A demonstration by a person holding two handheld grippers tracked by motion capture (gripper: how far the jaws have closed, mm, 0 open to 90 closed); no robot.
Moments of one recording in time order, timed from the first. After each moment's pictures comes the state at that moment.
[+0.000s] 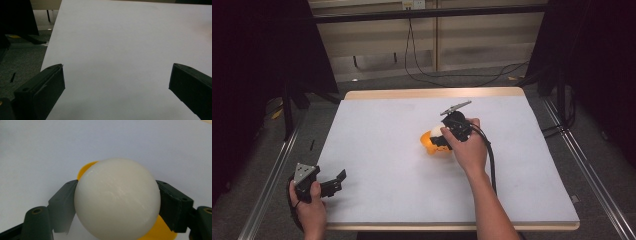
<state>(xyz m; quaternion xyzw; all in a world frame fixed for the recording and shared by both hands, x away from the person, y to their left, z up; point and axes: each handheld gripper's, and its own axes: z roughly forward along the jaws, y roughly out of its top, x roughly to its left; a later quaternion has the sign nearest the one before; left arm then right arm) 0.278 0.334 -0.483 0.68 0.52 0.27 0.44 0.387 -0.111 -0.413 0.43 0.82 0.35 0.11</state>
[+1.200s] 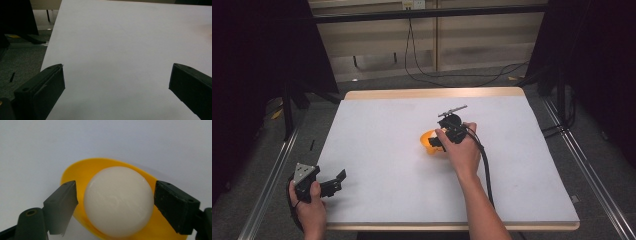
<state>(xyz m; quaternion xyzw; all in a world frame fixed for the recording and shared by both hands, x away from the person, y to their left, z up) 0.278 0.335 -0.483 0.67 0.52 0.27 0.45 0.390 -0.099 -0.431 0.50 0.79 0.33 0.13</state>
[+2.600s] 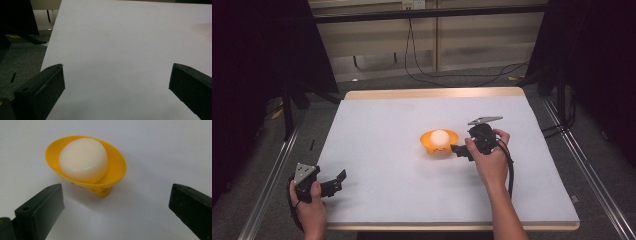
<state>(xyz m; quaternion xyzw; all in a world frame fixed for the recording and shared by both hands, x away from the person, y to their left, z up) 0.278 0.334 -0.483 0.68 0.52 0.27 0.44 0.344 -0.171 -0.429 0.50 0.77 0.37 0.15</state>
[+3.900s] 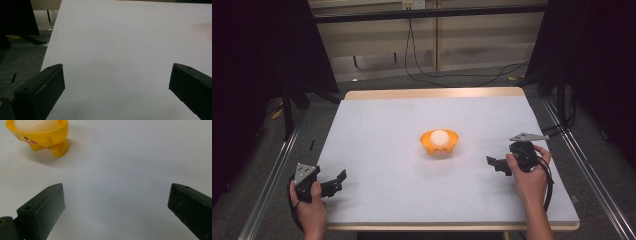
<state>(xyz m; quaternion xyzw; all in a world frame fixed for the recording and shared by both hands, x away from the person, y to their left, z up) 0.277 0.333 -0.484 0.68 0.52 0.27 0.44 0.292 -0.269 -0.456 0.53 0.74 0.38 0.18</state>
